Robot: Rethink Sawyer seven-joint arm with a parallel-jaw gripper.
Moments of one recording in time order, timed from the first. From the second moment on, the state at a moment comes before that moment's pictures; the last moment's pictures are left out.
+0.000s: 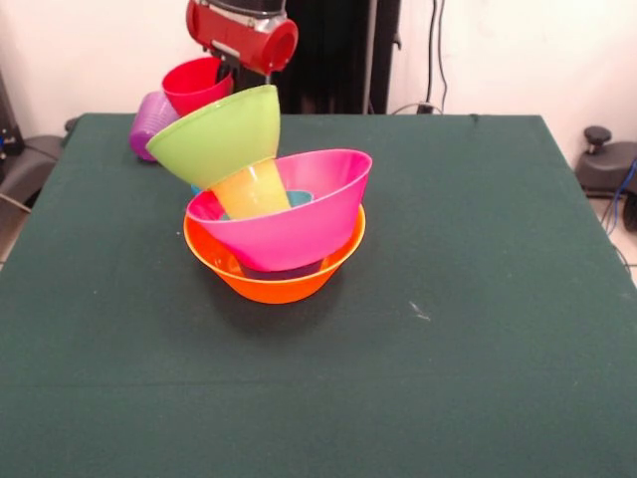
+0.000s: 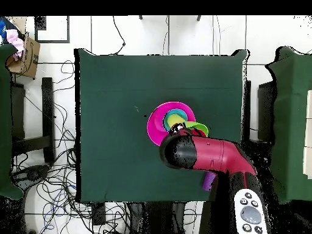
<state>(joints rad) -0.37 -0.82 -0.02 1.80 -0.31 0.43 2.26</state>
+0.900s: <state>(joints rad) -0.32 -0.74 -0.09 1.78 -0.20 0.30 2.26</state>
